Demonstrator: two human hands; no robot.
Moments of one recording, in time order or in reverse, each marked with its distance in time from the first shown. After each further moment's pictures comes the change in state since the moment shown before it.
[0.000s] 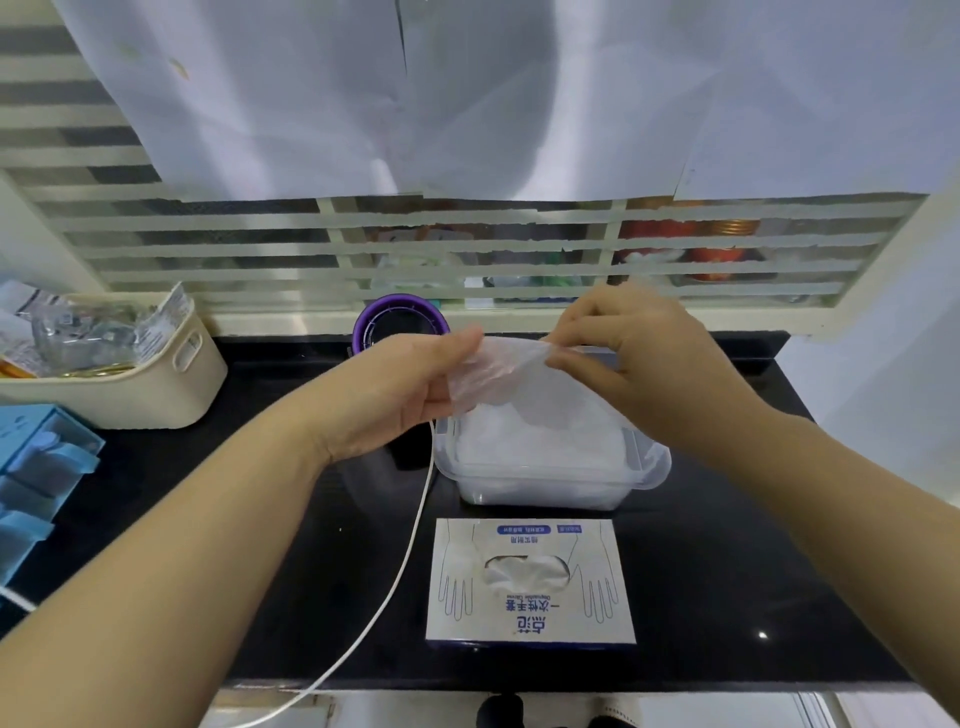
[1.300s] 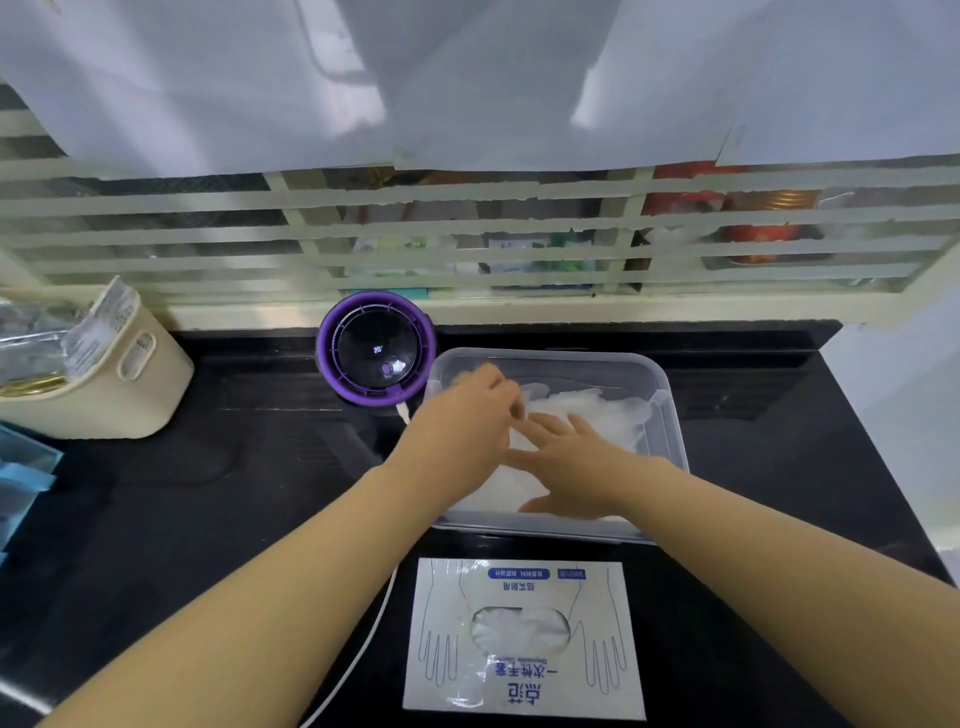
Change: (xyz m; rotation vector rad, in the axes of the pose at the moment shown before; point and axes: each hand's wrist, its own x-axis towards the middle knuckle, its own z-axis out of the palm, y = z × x) left_hand 0.113 -0.070 0.014 1.337 0.230 0.056; right_hand -0.006 0.072 0.138 -0.158 -1.030 0.049
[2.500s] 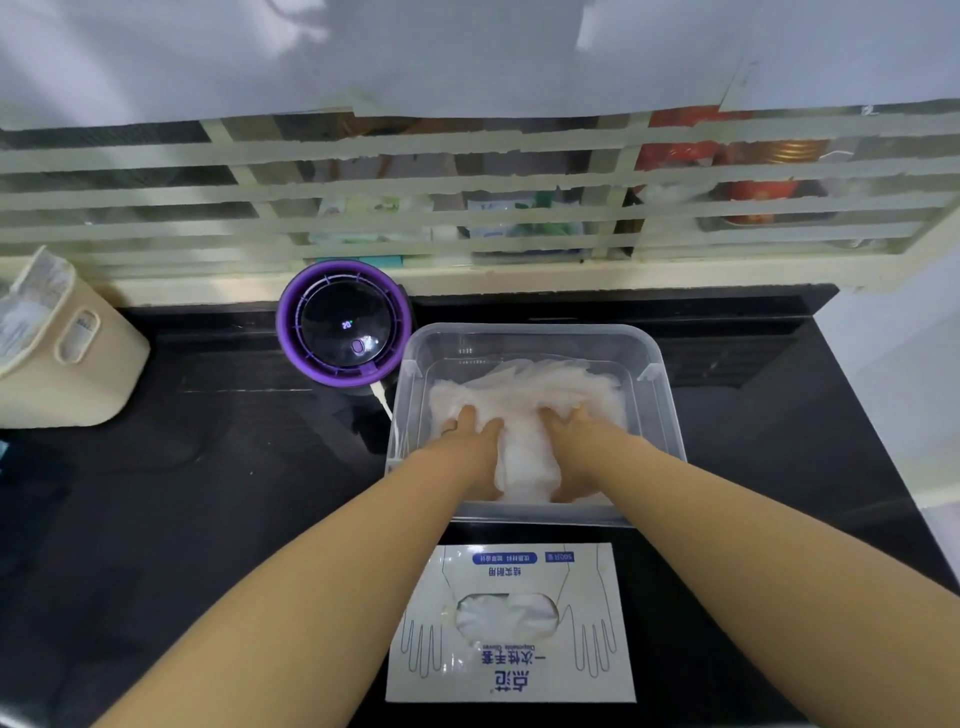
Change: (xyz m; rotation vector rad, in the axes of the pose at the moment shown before) left_hand 0.023 -0.007 0.068 0.018 -0.672 -0.176; right_hand 0.025 0.029 0.034 0.117 -0.247 0.394
